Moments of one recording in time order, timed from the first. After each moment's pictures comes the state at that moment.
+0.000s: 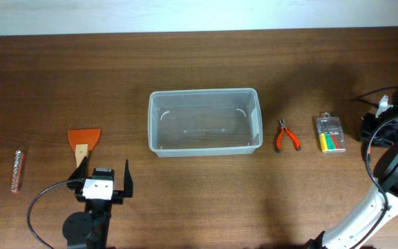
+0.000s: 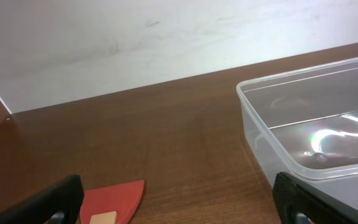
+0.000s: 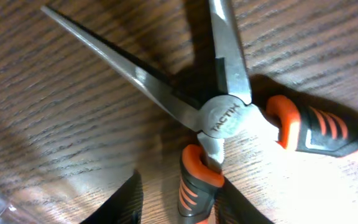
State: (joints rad) left arm 0.09 0.02 0.05 -0.15 0.12 0.20; right arm -0.61 2.23 1.67 -1.04 0.04 -0.13
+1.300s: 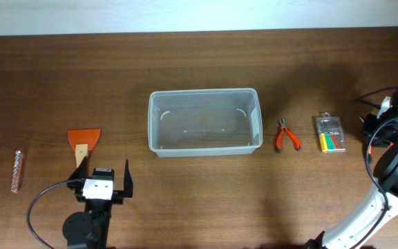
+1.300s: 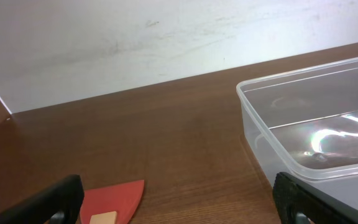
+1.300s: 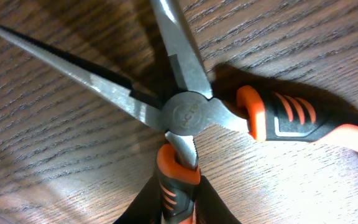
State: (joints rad) left arm 0.09 0.02 0.05 -0.15 0.12 0.20; right arm -0.61 2.23 1.67 -1.04 0.08 -0.10
